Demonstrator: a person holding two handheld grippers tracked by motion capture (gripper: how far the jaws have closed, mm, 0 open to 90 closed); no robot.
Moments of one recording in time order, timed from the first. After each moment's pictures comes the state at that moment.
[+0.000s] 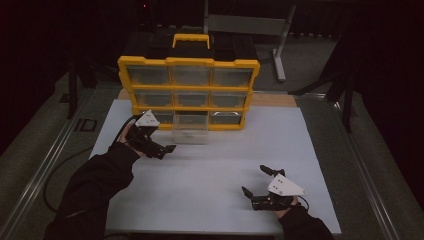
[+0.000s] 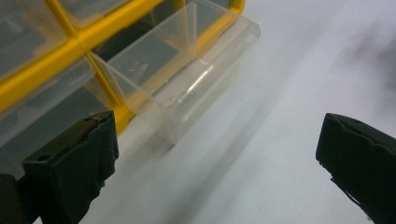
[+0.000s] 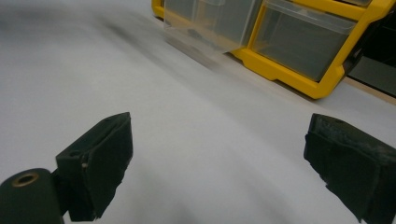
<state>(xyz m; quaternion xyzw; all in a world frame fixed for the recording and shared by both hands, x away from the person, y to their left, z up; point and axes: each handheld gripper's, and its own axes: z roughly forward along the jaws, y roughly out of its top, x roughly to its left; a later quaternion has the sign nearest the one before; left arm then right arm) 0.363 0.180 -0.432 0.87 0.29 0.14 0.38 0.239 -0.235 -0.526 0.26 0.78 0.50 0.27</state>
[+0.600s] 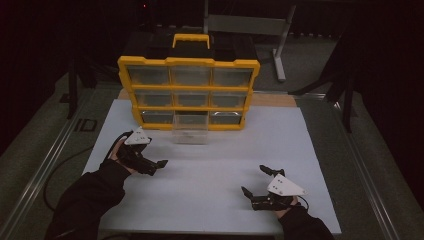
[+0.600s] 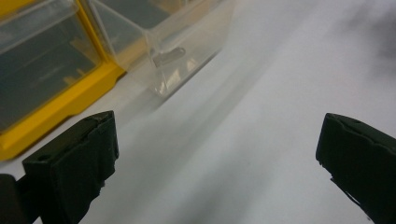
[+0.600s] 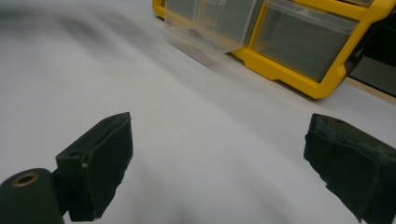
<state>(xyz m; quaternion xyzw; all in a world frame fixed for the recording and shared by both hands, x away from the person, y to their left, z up) 0.331 0.203 -0.463 0.86 0.30 0.13 0.39 0.239 -0.235 -0.525 0.26 0.78 0.50 0.27</state>
